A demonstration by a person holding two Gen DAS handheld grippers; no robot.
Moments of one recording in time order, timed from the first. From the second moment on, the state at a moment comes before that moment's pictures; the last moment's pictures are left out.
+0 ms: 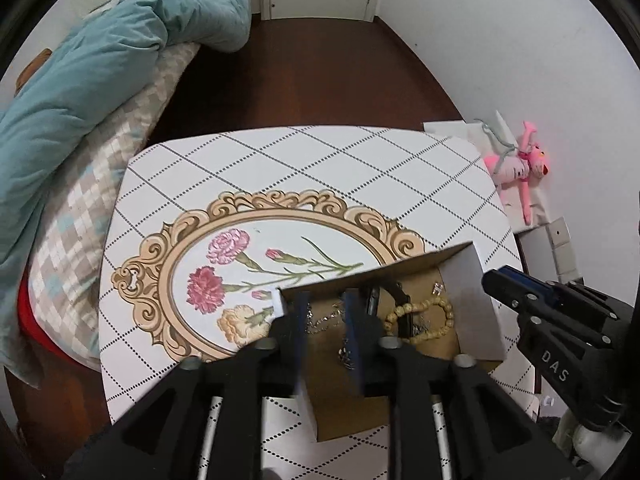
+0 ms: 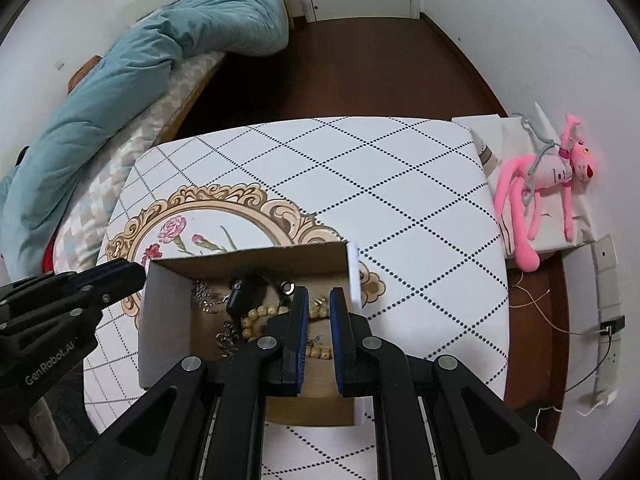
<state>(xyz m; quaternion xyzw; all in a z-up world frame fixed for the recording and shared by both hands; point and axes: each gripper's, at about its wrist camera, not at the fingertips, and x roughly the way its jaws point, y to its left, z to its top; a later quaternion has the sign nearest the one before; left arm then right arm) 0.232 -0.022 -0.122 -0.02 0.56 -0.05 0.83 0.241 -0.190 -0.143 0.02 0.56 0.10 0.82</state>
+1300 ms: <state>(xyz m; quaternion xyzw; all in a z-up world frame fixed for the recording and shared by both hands) 0.143 -0.011 -0.117 -0.01 0.52 0.03 0.85 0.149 -0.209 -0.120 -0.03 0.52 0.00 0.85</state>
